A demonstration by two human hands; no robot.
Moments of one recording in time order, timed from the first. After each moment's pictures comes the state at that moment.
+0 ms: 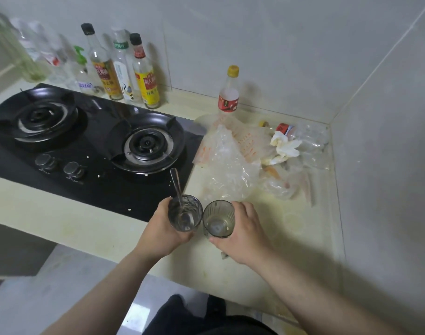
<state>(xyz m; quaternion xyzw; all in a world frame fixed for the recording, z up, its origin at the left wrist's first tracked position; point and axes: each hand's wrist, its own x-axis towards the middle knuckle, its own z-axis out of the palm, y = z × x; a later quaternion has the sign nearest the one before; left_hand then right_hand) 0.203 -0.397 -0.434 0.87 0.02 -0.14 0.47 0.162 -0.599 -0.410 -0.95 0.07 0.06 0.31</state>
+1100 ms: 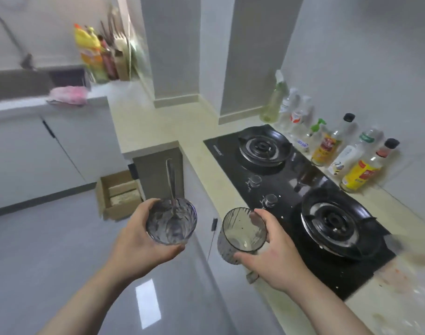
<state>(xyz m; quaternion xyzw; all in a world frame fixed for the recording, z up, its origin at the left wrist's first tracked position) 0.026 -0.062 -0.299 0.83 0.28 0.20 0.45 0.188 -0.279 -0.291 -0.84 -0.24 0.25 0.42</state>
